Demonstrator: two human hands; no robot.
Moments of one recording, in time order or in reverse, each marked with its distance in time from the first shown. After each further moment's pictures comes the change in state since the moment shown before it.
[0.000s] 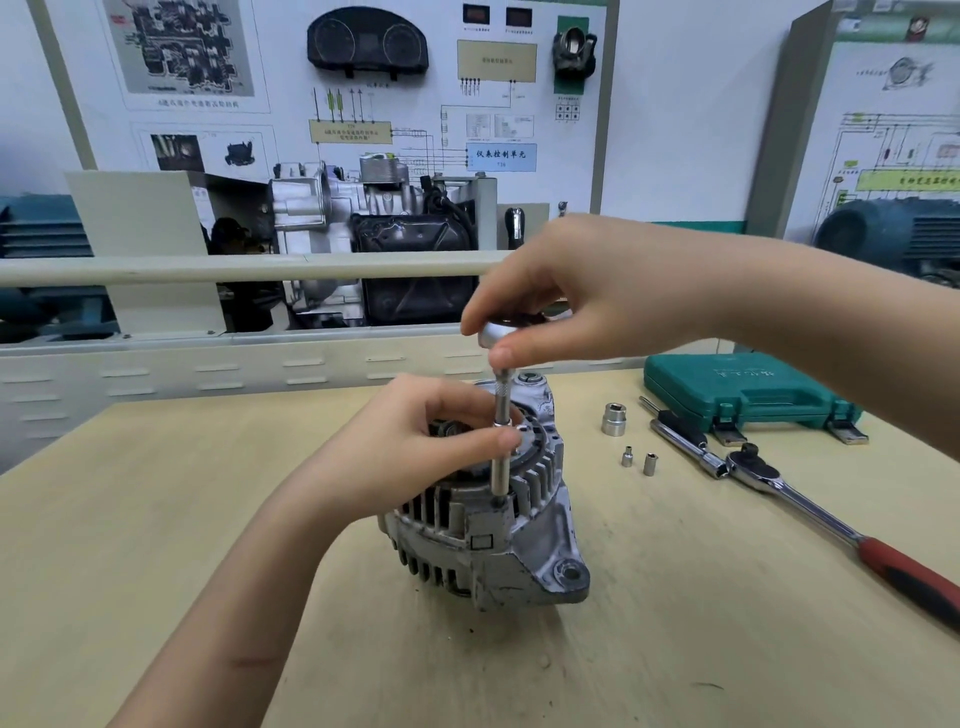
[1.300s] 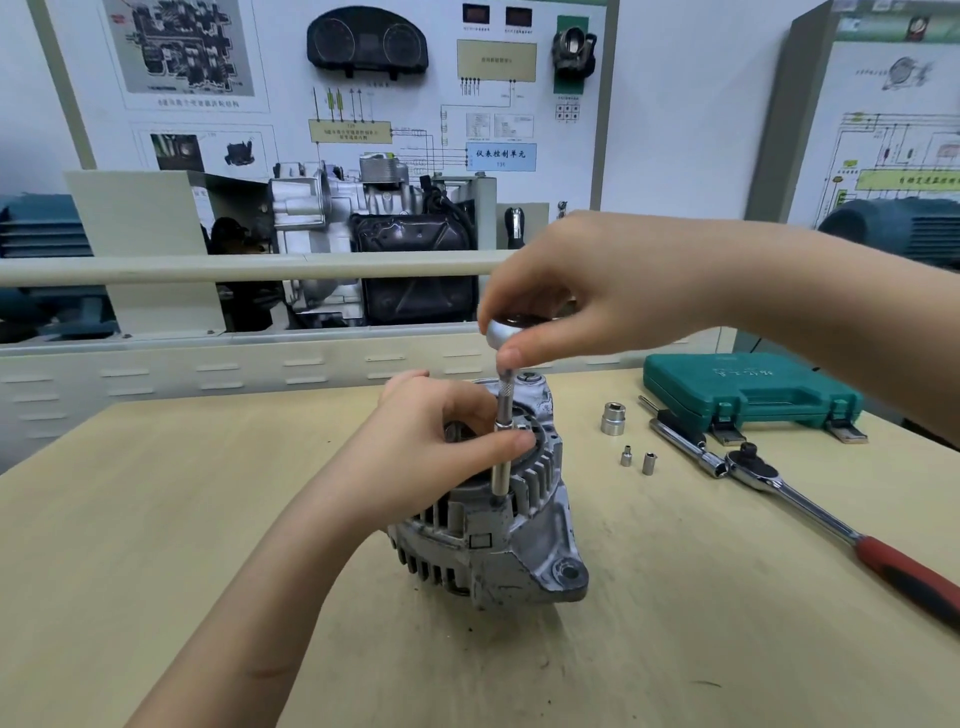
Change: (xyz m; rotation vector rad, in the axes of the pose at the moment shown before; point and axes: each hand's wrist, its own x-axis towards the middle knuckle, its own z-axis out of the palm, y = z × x) left_hand 0.001 0.001 0.007 0.269 0.080 -0.010; right_hand 0.001 0.004 -0.006 -0.101 -0.051 -0.037
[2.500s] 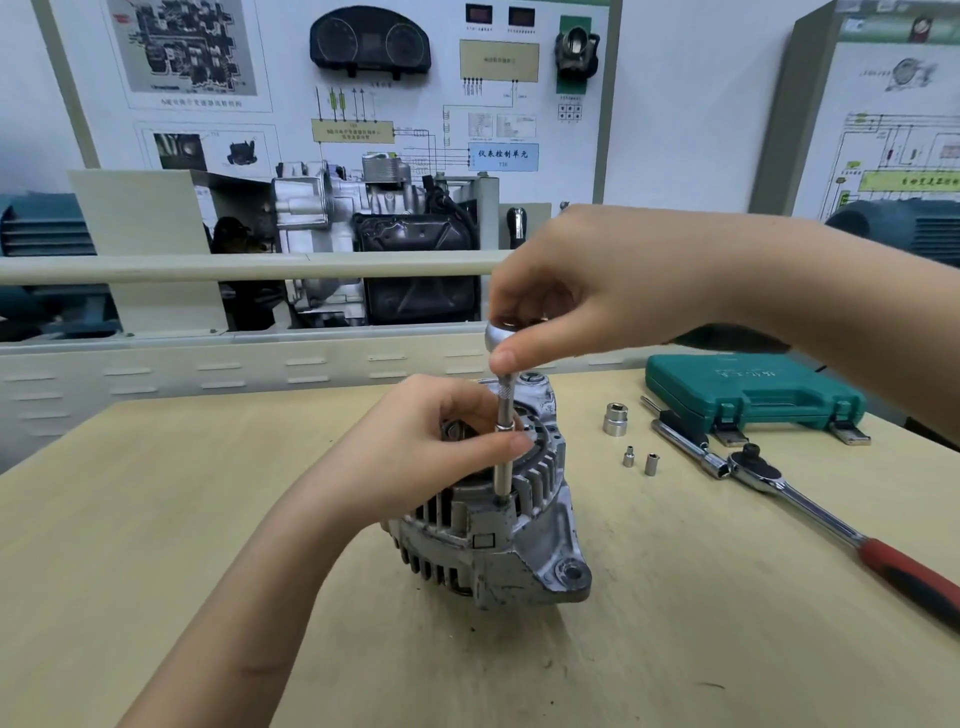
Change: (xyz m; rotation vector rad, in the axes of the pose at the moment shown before) left_hand -0.002 0.003 -0.007 -0.160 -0.057 0.000; right_hand 0.002 -0.002 -0.003 -0.011 -0.004 -0.006
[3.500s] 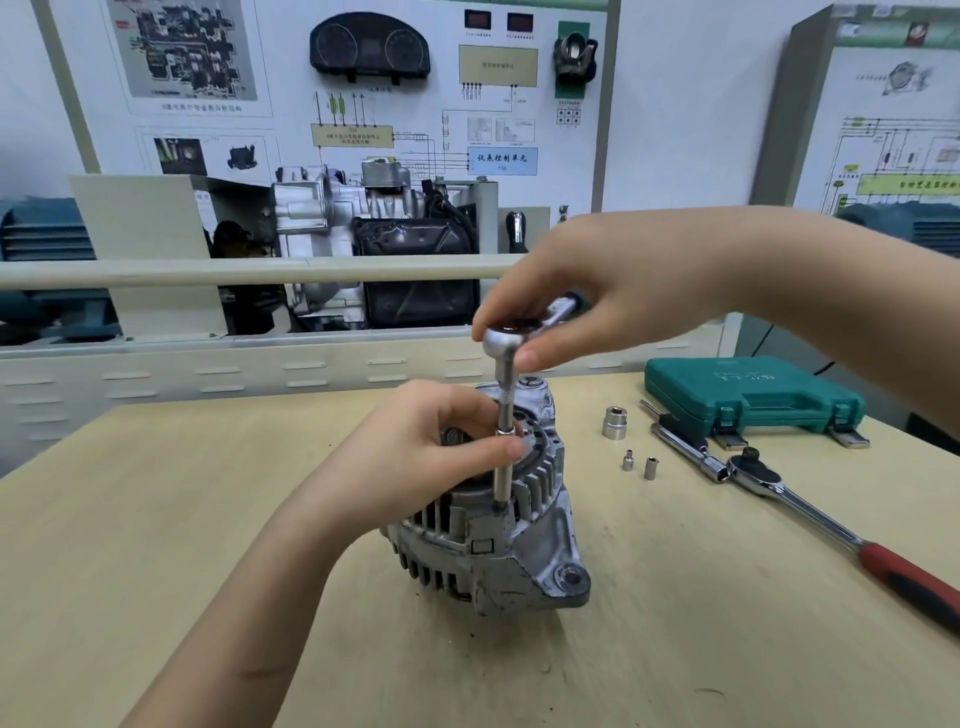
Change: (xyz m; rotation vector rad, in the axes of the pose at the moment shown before) left_hand 0.001 -0.003 0.001 -0.021 0.013 0.048; right_hand 0.000 0.006 -0.003 0.041 -0.077 -0.029
